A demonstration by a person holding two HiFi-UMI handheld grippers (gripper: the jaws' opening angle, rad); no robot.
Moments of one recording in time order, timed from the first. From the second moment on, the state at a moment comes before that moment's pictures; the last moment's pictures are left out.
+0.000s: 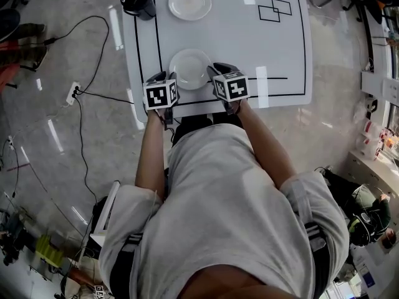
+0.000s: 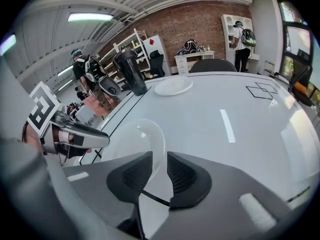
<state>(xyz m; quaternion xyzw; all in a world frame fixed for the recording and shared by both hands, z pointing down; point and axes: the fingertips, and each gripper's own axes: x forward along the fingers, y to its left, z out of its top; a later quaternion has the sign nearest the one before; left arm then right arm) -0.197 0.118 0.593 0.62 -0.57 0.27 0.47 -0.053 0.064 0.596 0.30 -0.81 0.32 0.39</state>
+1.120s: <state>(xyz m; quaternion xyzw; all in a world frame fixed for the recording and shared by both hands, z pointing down) -0.191 0.093 0.567 0.64 -0.59 0.26 0.42 -0.056 0.047 0.567 0.31 -0.83 0.27 0.38</state>
